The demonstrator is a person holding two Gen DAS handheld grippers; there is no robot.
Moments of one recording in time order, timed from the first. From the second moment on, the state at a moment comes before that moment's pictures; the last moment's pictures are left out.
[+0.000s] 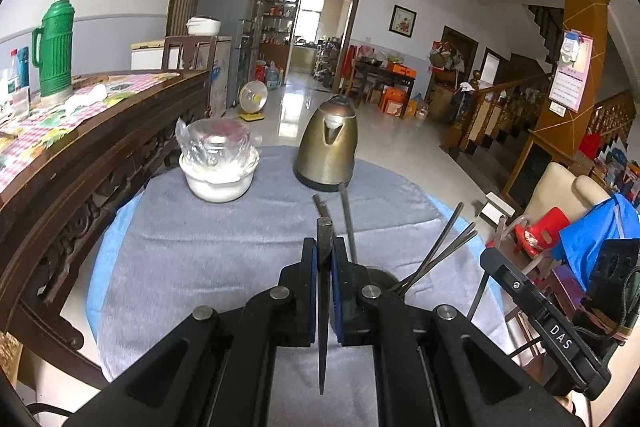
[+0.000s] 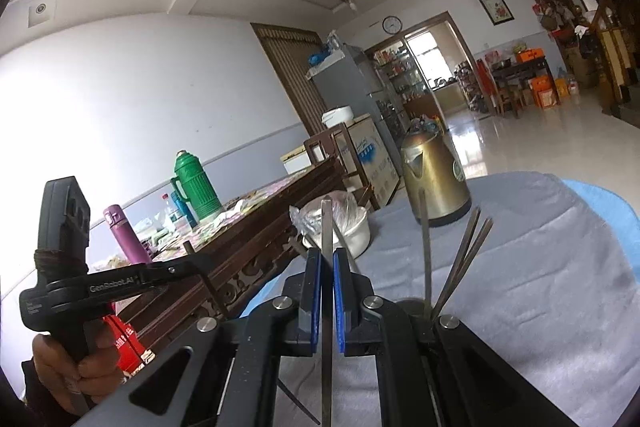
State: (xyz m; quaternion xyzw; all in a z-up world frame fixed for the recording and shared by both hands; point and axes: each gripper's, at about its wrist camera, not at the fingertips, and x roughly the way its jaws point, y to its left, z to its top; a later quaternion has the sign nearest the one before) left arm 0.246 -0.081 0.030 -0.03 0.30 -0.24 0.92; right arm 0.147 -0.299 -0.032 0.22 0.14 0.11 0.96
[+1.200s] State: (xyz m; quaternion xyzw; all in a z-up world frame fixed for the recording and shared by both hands) left arm 0.241 -0.113 0.088 -0.02 0.19 -0.27 0.94; right arm 0.140 -0.310 0.016 0.18 -0.02 -0.01 0.98
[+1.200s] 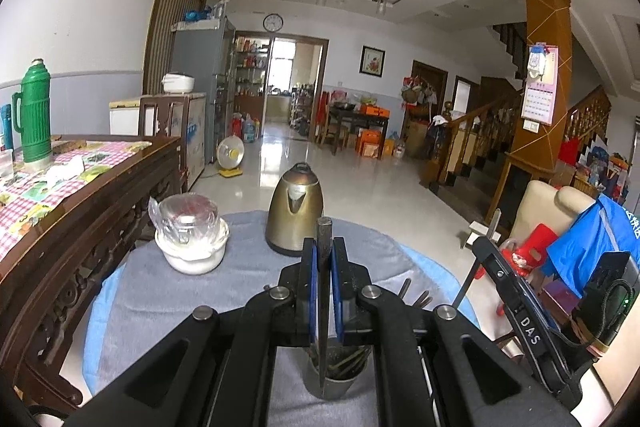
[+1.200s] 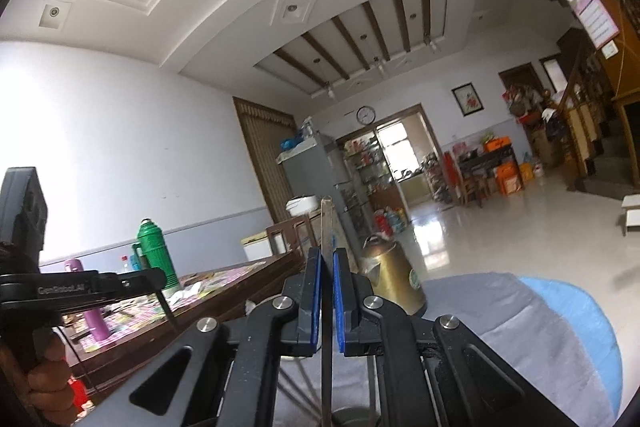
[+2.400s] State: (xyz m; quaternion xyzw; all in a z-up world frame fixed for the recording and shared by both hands) left arm 0.254 -0.143 0.067 -0.06 0.14 -0.27 0.95; right arm 0.183 -0.287 0.005 0.16 -0.05 -0.11 0.98
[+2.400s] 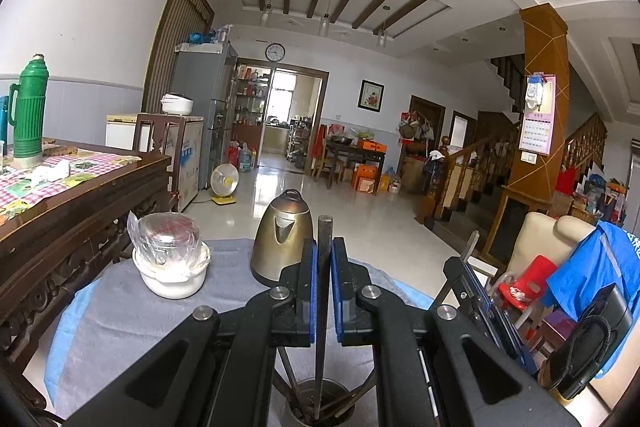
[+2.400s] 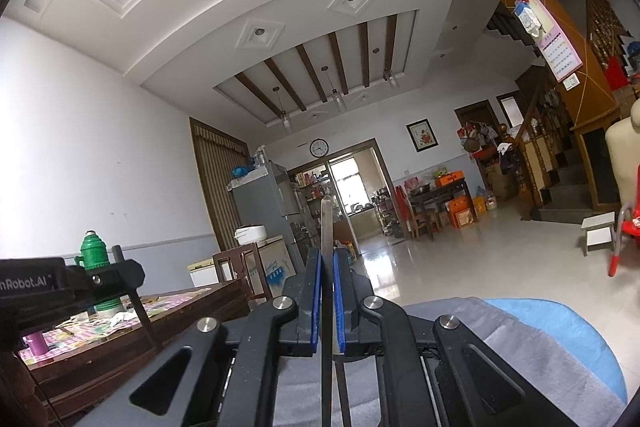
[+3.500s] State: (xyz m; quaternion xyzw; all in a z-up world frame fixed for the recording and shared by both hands) left arm 0.264 -0.142 0.038 -0.08 0.15 -0.27 0.95; right arm 0.191 -0.292 -0.010 0.16 -0.01 -0.11 0.98
